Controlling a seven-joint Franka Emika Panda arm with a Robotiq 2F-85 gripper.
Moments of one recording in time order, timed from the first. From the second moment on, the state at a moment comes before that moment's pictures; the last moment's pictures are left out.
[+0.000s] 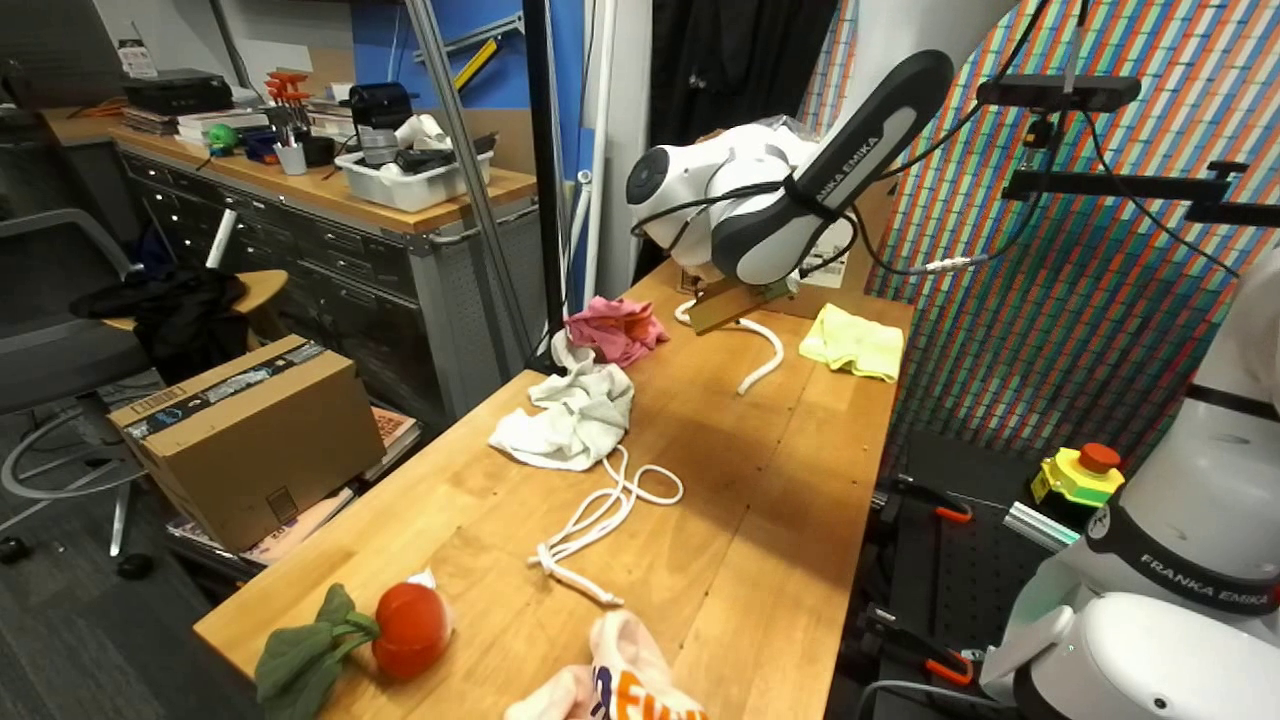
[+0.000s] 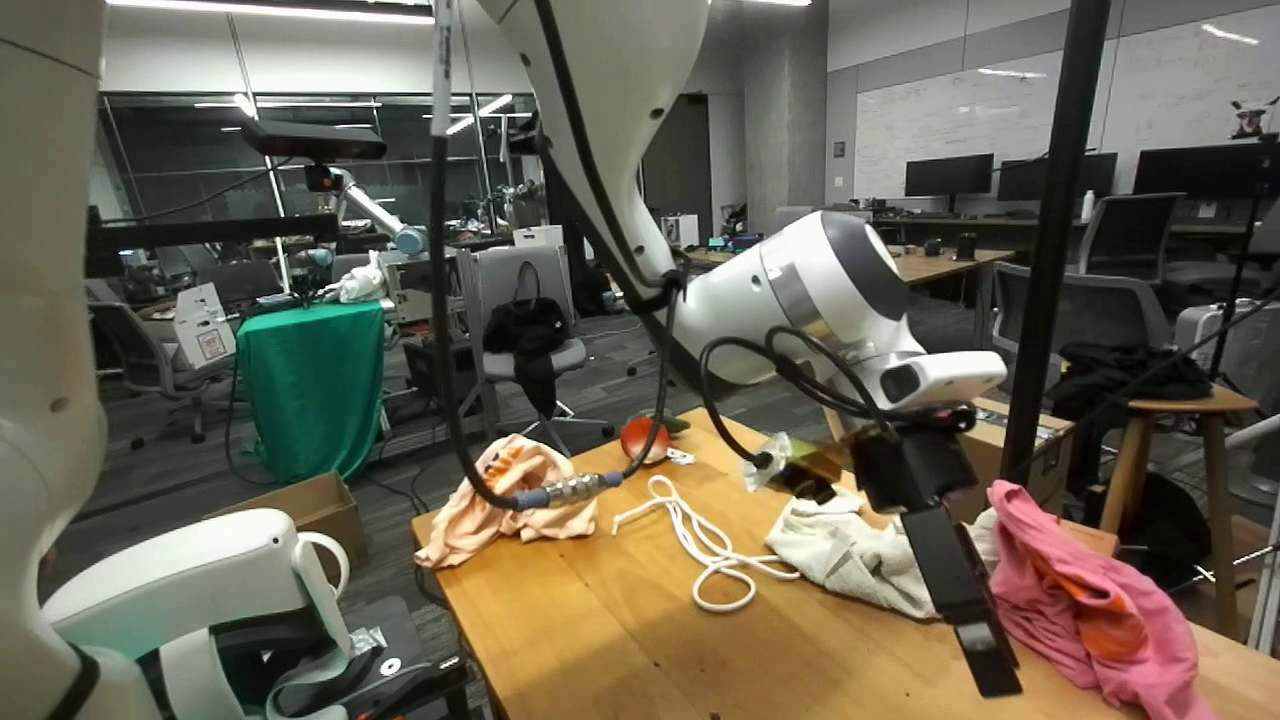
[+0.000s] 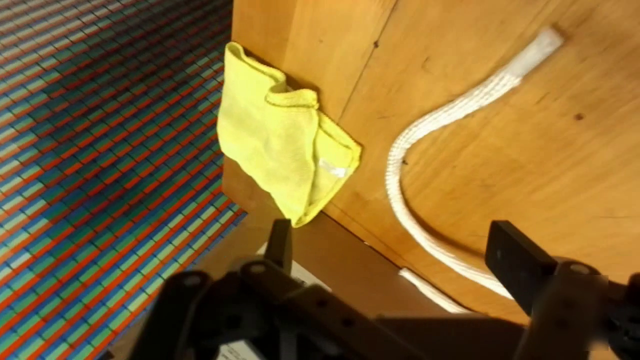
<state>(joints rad) -0.06 0.33 -0.07 -2.12 -0.87 2.02 1.48</state>
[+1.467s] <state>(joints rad) 0.06 0.39 0.03 -2.06 -0.28 2.51 0.75</state>
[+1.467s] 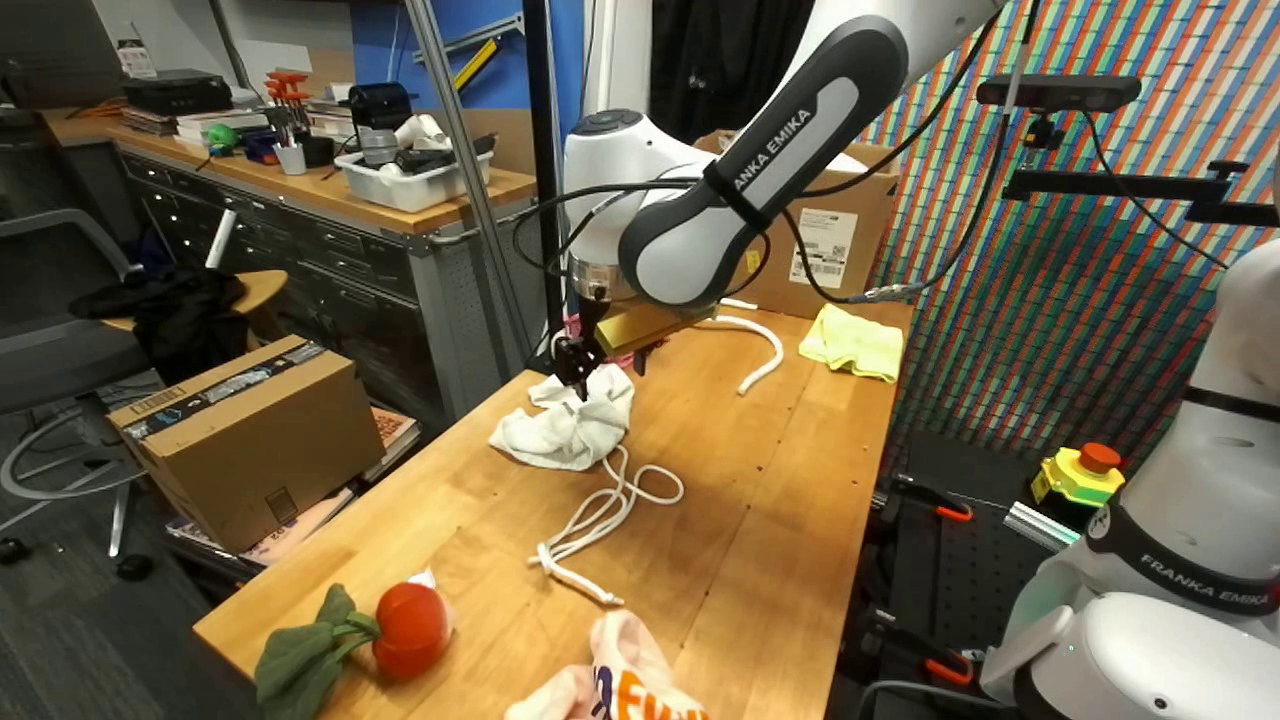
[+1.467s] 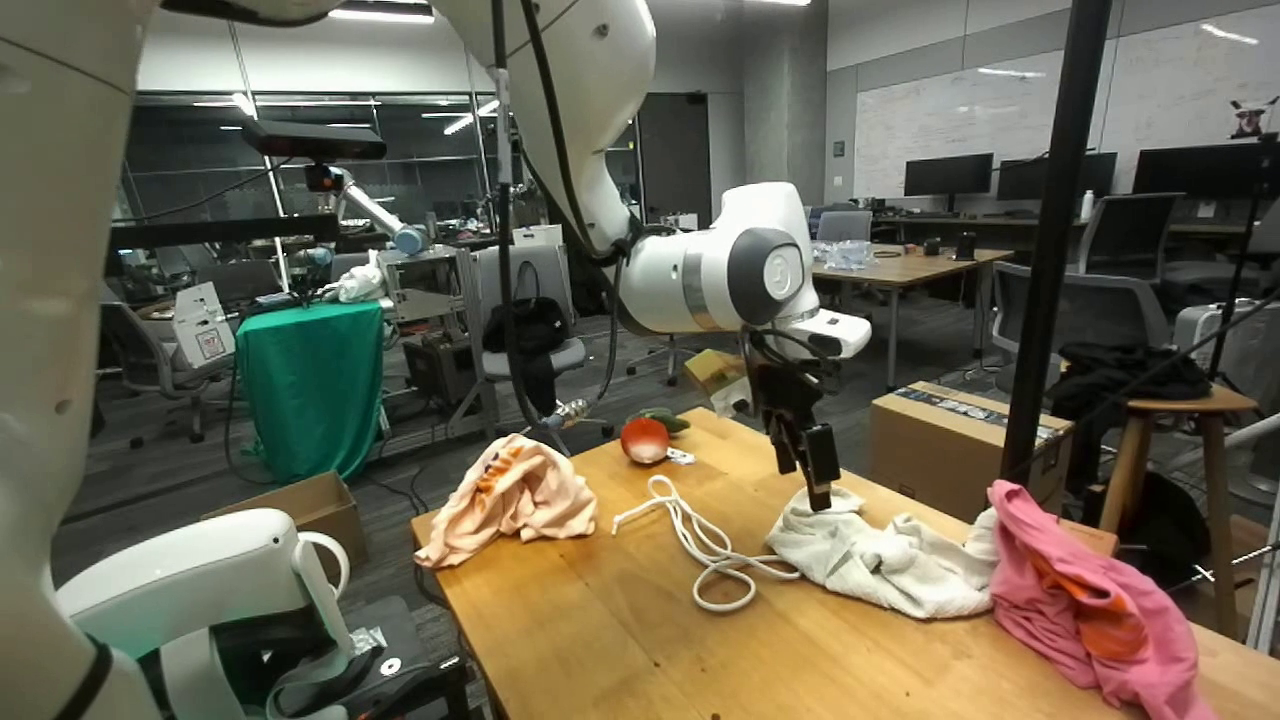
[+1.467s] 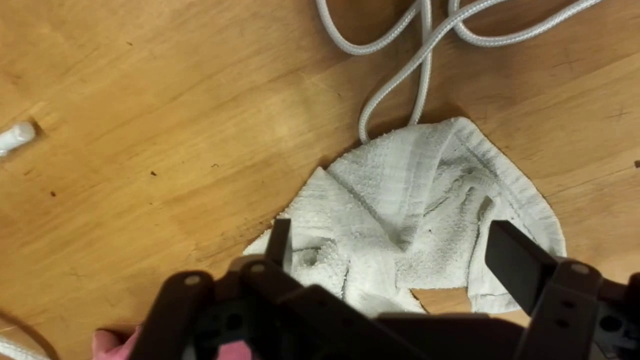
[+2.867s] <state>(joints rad) -0.01 0.68 -0.04 -1.80 0.13 2.38 0.39</state>
